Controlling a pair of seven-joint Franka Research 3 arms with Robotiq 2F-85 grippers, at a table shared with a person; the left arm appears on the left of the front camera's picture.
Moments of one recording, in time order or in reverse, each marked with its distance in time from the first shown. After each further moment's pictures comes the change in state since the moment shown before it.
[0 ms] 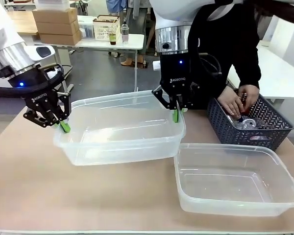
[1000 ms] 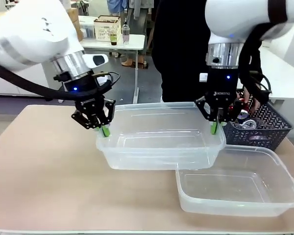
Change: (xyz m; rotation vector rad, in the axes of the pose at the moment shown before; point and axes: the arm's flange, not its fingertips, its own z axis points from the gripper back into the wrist) left arm 0.027 -0.105 -0.063 0.056 0.074 -0.175; right arm -0.017 -0.125 -0.047 0.112 0.020 -0.228
